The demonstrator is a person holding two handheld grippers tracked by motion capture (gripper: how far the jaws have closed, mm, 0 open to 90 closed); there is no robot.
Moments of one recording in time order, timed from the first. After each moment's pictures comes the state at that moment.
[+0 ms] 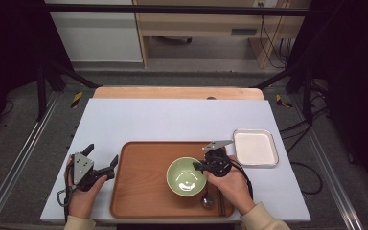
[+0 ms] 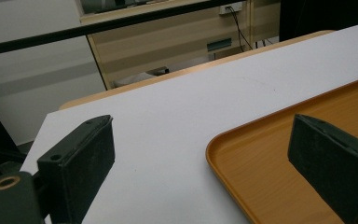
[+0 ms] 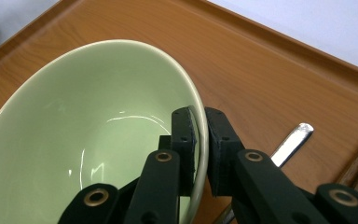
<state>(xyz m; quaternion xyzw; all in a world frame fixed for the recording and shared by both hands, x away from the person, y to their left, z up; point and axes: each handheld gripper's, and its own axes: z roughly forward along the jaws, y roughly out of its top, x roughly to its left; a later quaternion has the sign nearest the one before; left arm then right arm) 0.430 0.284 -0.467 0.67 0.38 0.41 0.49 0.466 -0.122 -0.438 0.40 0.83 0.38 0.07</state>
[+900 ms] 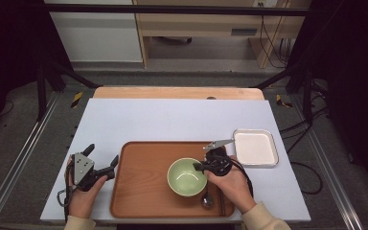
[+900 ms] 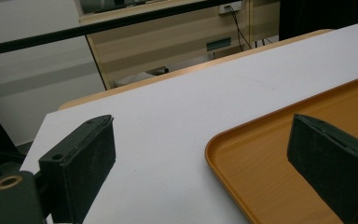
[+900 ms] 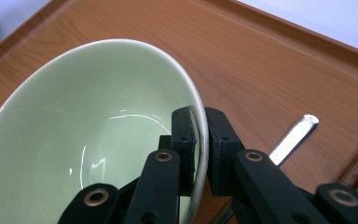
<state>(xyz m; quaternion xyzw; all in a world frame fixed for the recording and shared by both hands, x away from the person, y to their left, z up) 0.430 0.283 -0.467 0.67 0.38 0.41 0.48 0.471 -0.125 -0.443 0.40 0.83 0.38 0.04</state>
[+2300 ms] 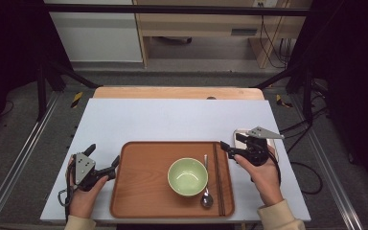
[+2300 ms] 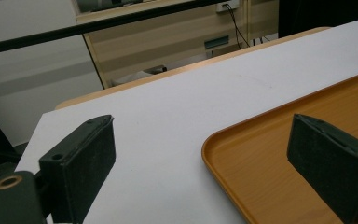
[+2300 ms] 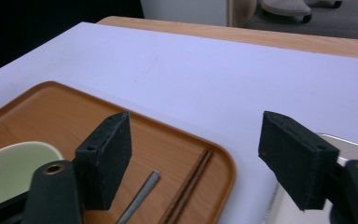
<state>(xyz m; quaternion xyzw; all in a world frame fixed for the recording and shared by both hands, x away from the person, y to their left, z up) 0.430 0.282 -0.468 0.68 0.38 0.41 0.48 0.478 -0.220 -0.407 0.46 0.72 0.49 0.20</state>
